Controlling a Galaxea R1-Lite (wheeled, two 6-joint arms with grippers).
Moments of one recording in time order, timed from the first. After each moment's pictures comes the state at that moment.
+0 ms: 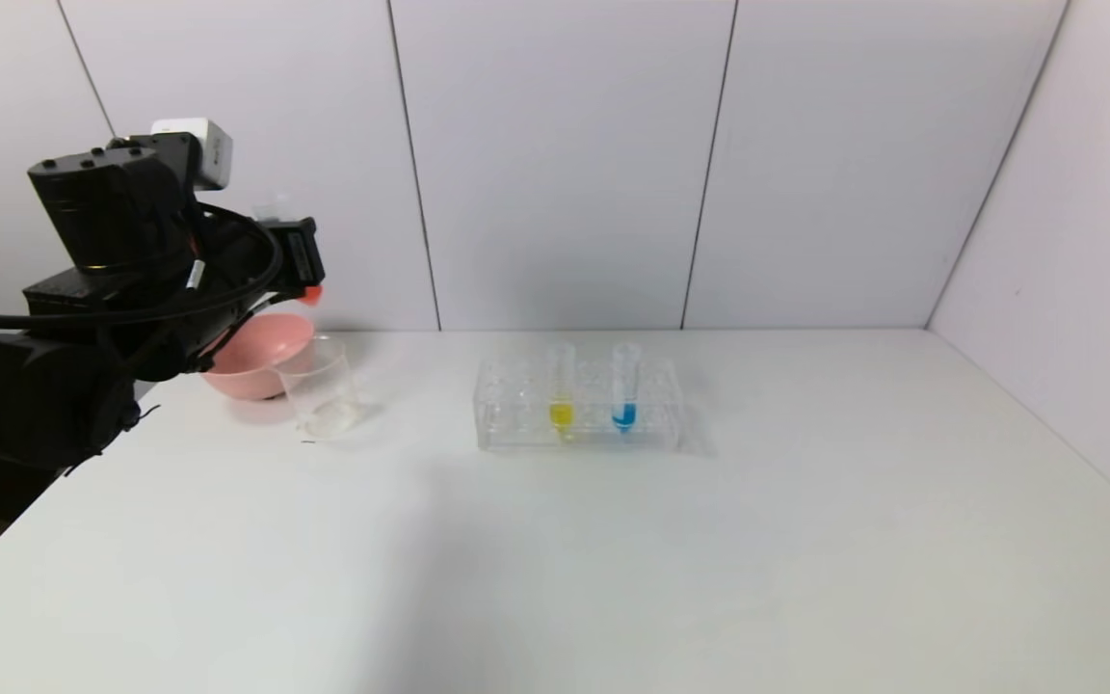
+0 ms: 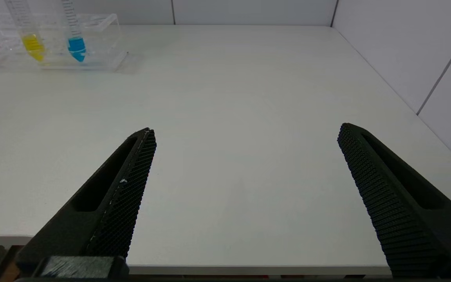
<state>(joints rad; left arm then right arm) -0.20 1.73 -0.98 -0.84 0.20 -0.03 0.00 0.00 0.00 0.00 0.00 0.00</state>
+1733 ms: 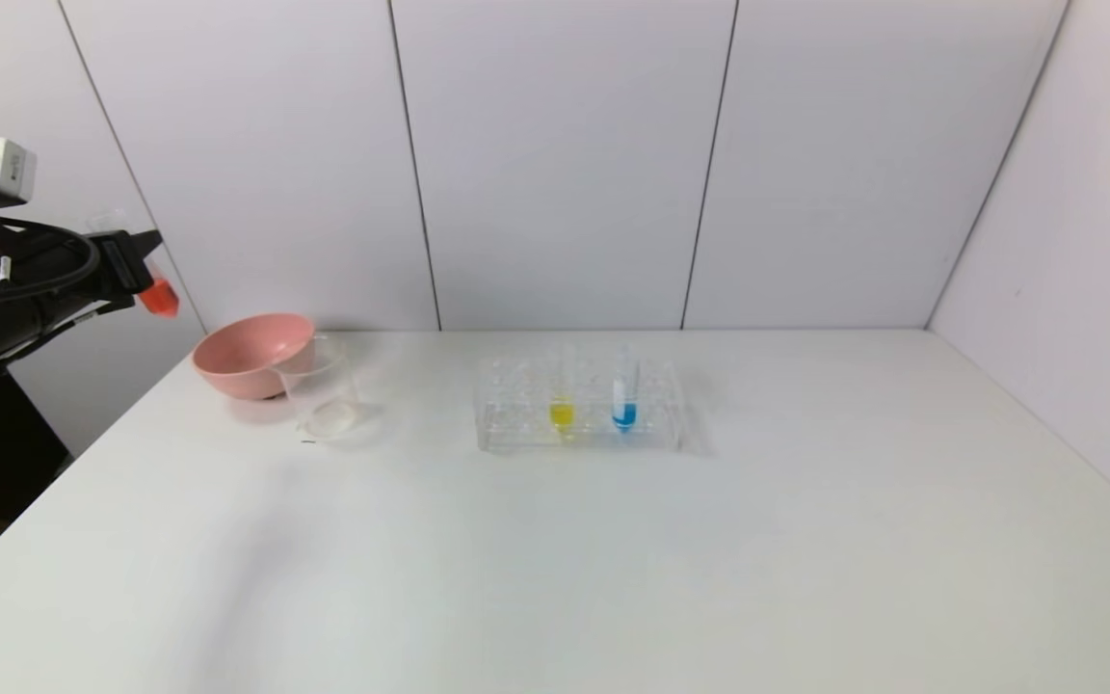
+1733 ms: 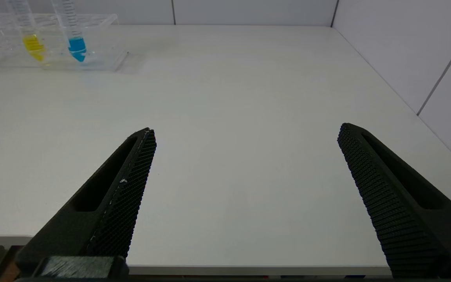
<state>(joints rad) 0.26 1.74 -0.97 -0.81 -0.22 -0.10 0.00 0.00 0.00 0.00 0.00 0.00</state>
